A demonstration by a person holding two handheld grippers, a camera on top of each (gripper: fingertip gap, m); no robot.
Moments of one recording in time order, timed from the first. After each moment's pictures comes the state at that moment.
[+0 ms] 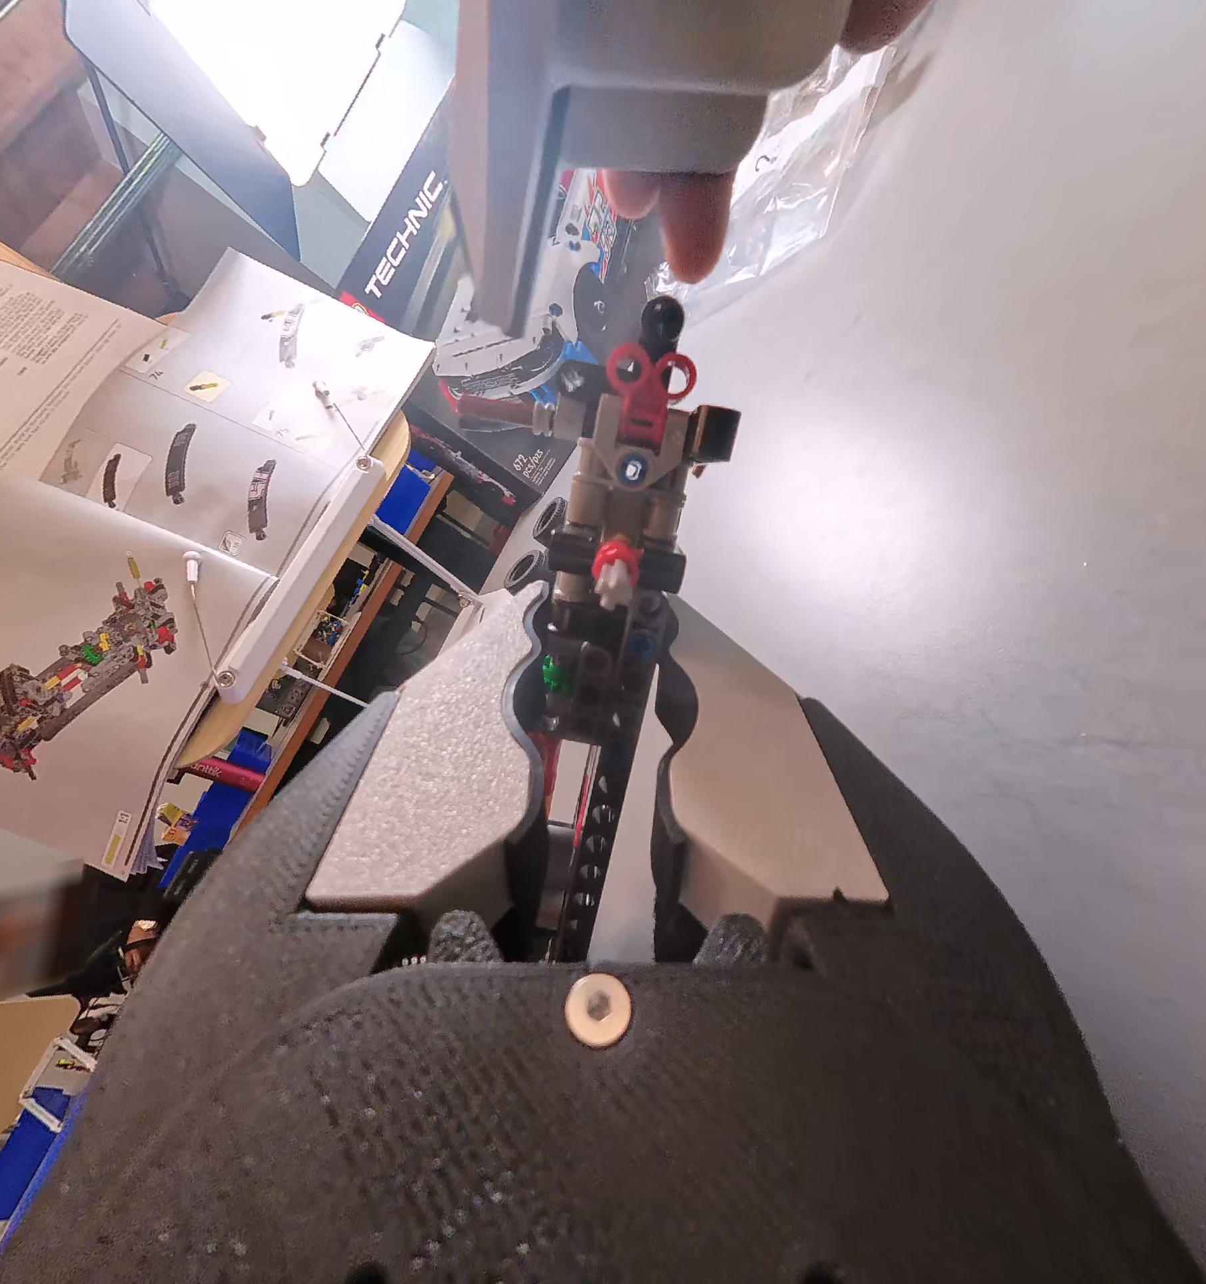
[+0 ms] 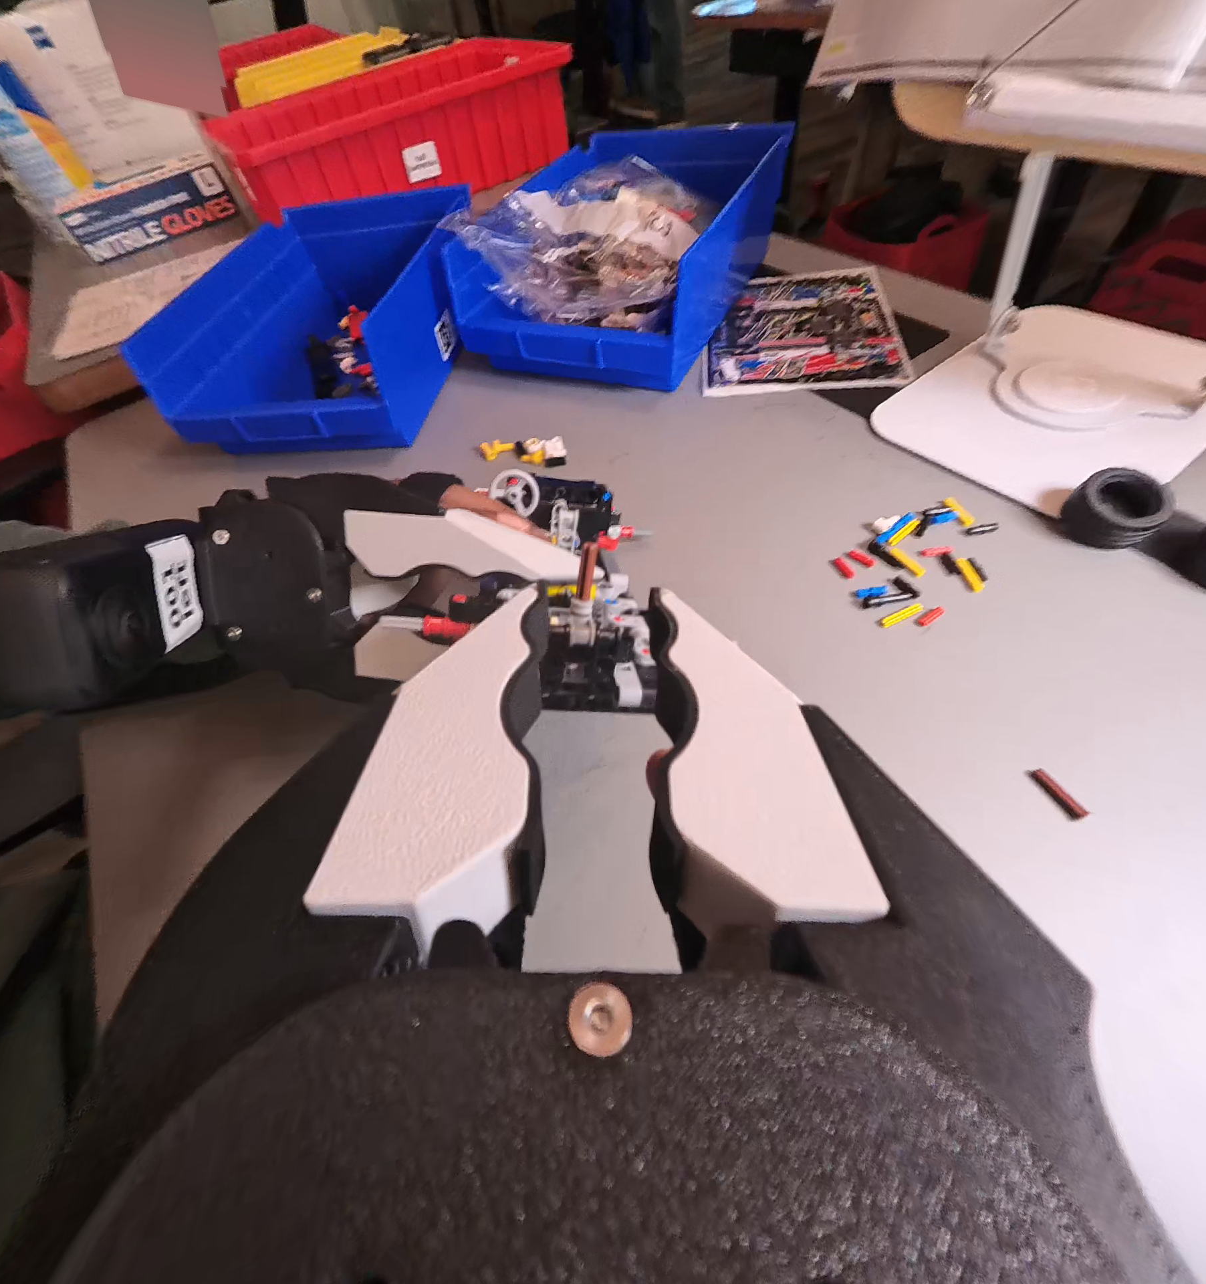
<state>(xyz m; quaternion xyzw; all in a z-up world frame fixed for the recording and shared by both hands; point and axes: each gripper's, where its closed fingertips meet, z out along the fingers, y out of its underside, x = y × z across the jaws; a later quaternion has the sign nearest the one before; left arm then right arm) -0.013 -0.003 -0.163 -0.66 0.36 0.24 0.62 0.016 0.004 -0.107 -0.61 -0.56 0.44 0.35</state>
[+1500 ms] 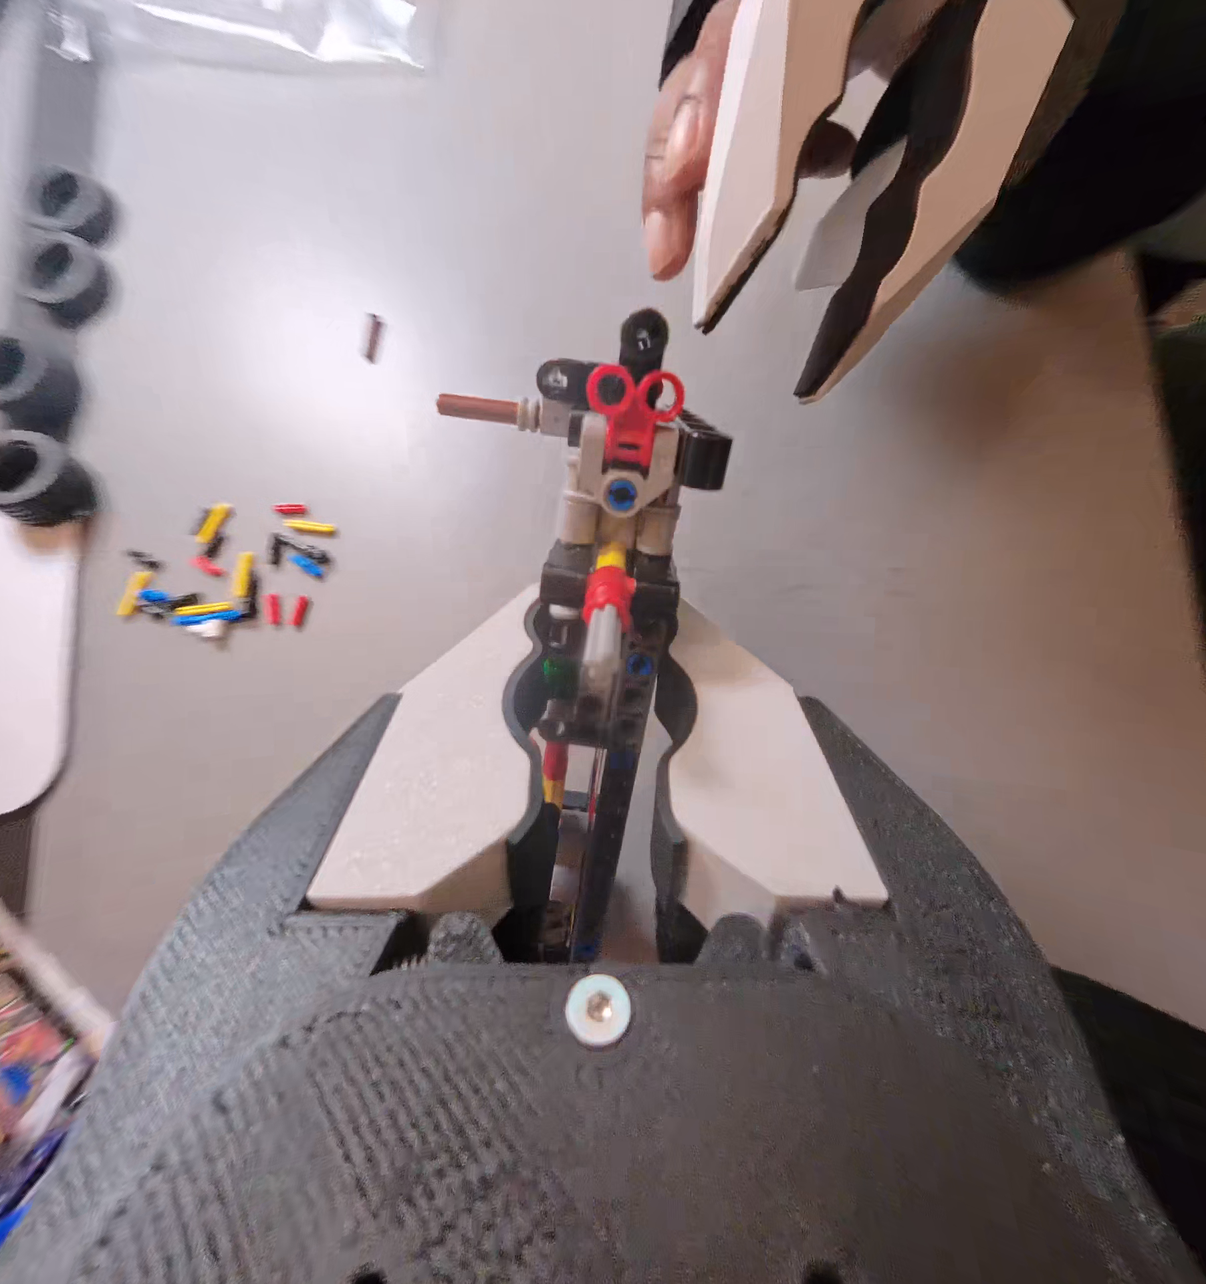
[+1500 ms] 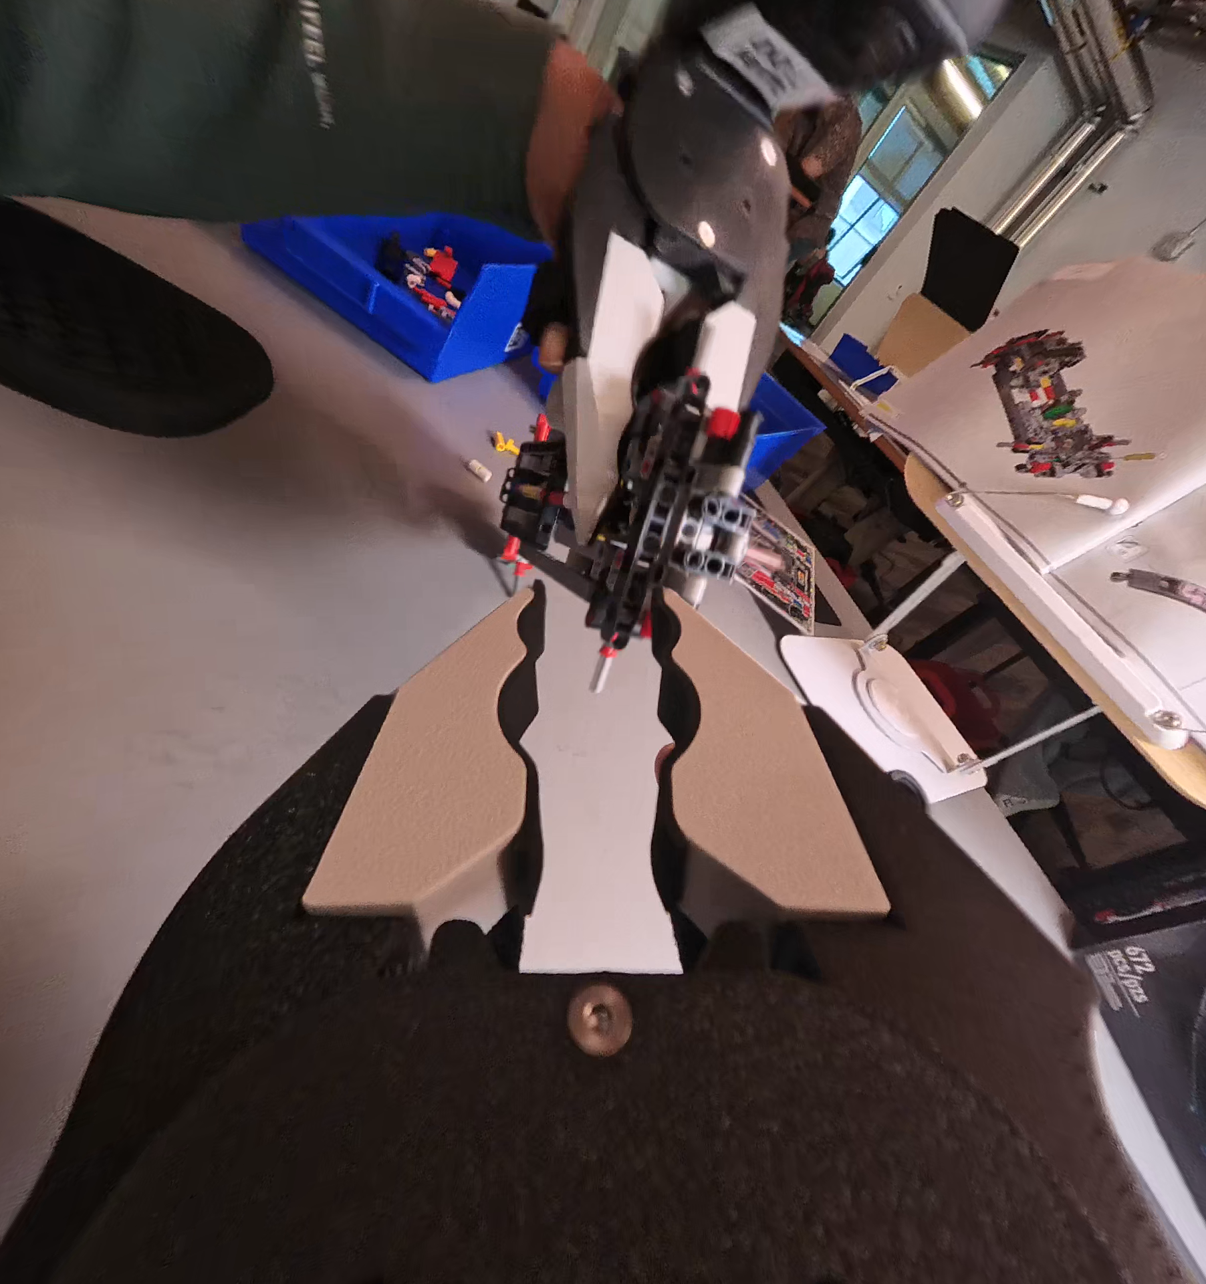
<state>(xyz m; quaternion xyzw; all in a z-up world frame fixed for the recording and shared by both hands) -0.030 -0.009 -0.143 -0.82 0.45 -0.17 0.30 0.027 -0.018 -0.111 -0.33 -0.70 0.35 0.53</state>
